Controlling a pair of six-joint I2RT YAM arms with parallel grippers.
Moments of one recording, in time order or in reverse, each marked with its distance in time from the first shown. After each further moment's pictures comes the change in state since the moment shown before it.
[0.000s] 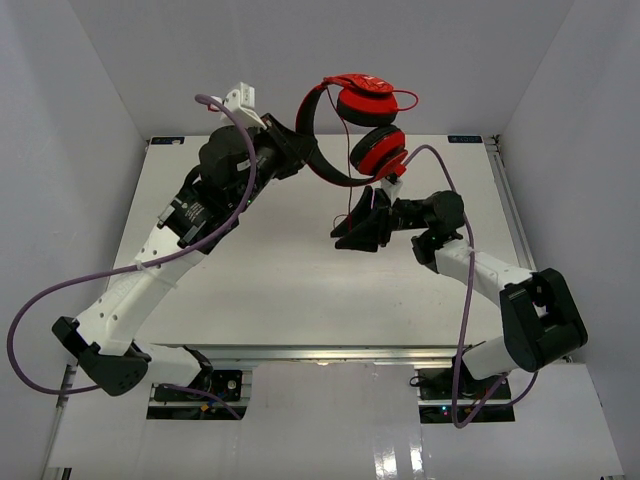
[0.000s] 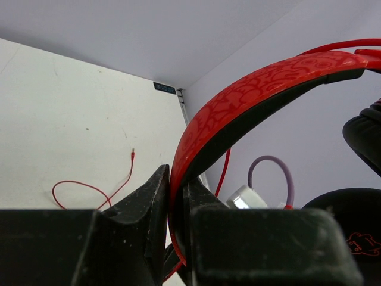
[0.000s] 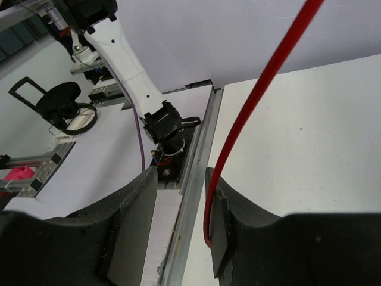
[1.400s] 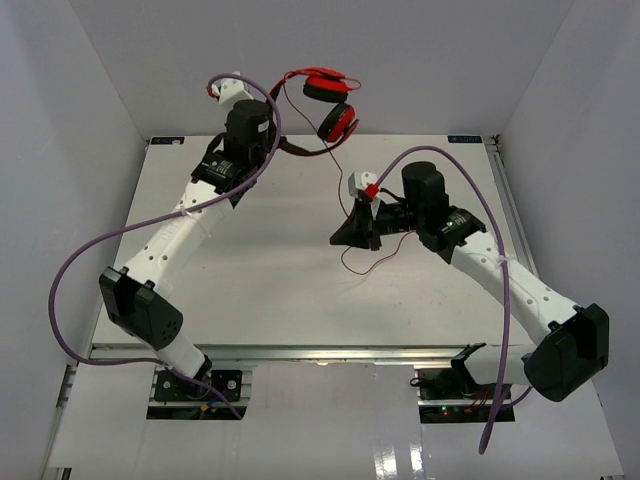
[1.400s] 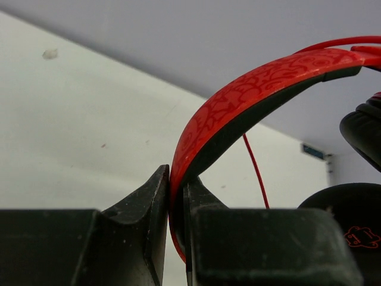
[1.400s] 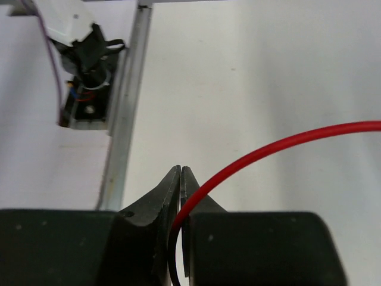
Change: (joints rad) left arm 0.229 0.283 0.108 0.010 -0.243 0.143; right arm 0.114 -0.171 0.260 -1.339 0.229 -1.106
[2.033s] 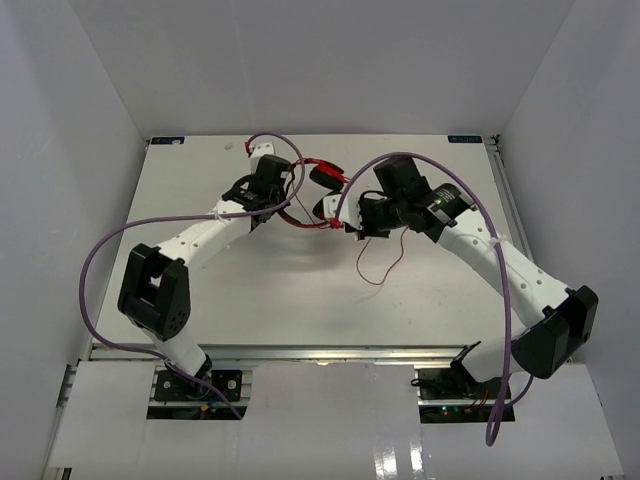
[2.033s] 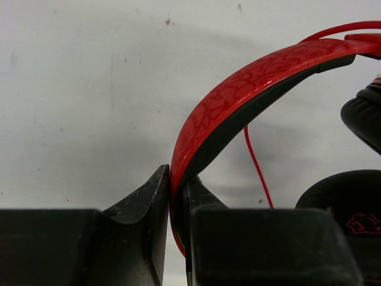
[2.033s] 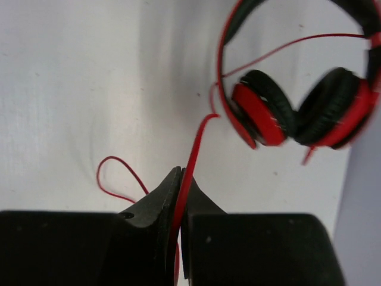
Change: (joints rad) left arm -0.013 0.071 -0.430 0.021 0.050 0.125; right arm 0.097 0.144 0.367 -0.669 0.654 -0.743
